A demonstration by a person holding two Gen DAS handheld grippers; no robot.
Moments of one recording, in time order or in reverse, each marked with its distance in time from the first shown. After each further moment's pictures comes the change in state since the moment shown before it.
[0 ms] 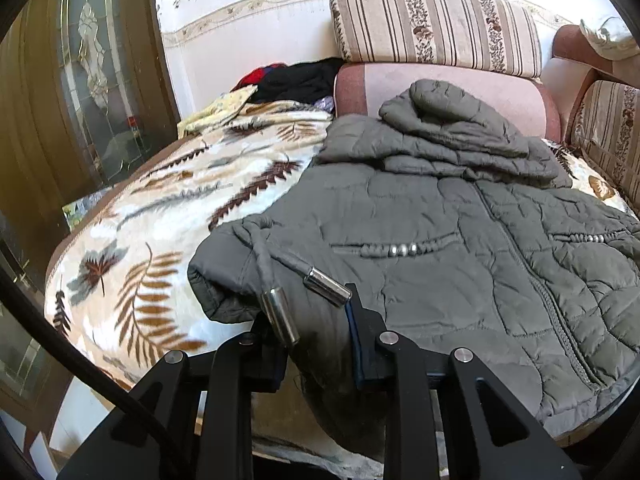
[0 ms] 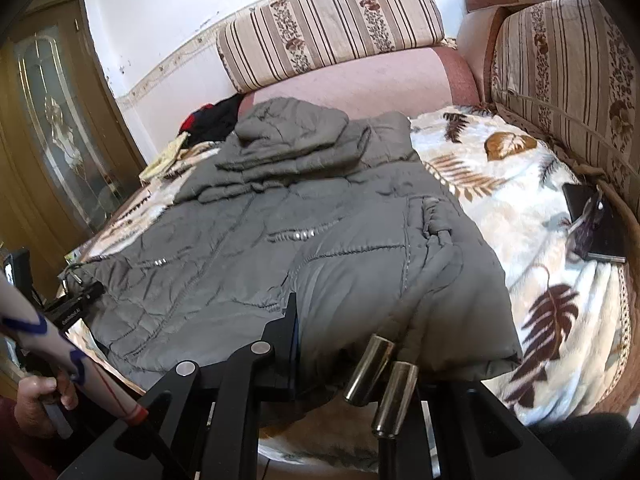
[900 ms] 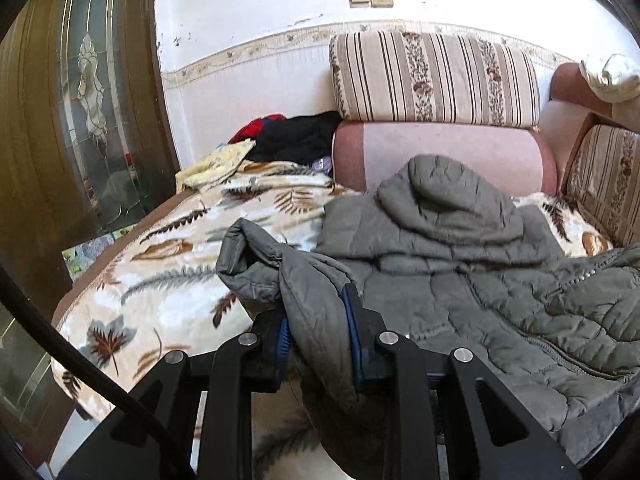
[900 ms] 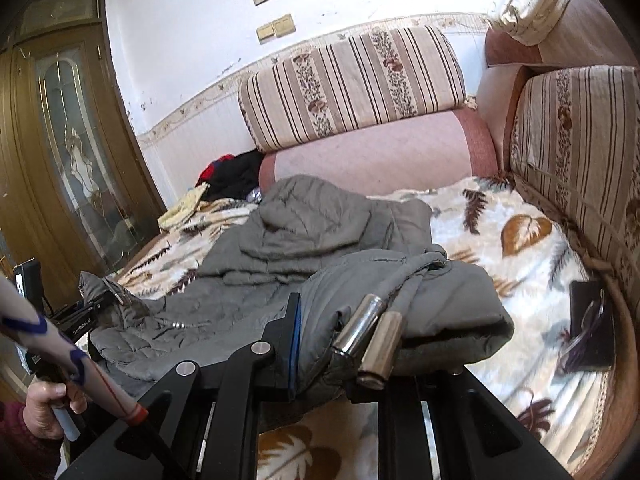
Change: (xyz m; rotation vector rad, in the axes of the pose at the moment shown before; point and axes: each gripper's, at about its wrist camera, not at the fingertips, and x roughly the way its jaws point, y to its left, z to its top) left arm -0.018 0.004 0.100 -0.011 -0.133 -0.014; right arm -0.026 0.018 0.097 -0.044 -0.151 0.049
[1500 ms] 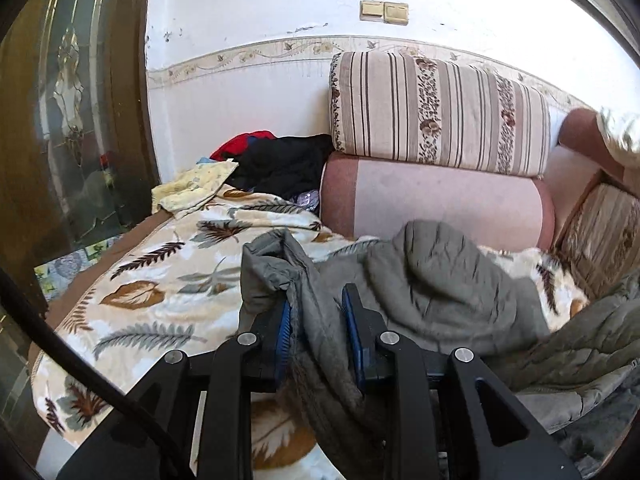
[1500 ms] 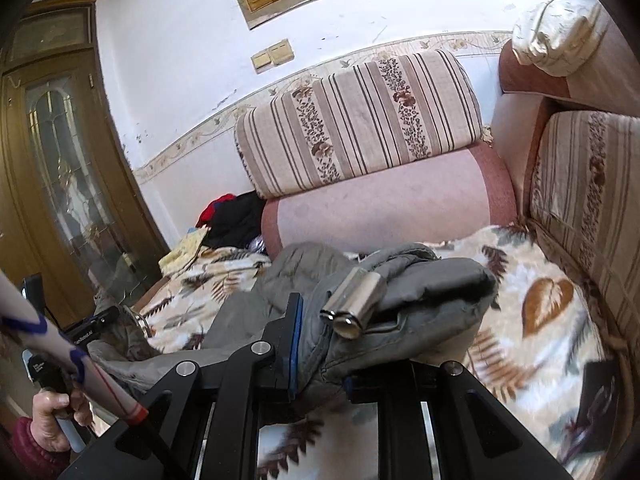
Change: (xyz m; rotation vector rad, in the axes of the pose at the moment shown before) left arm 0.066 0.009 0.131 -0.092 0.019 -0.088; right arm 0.057 0.008 0.120 0.034 -0.068 0.017
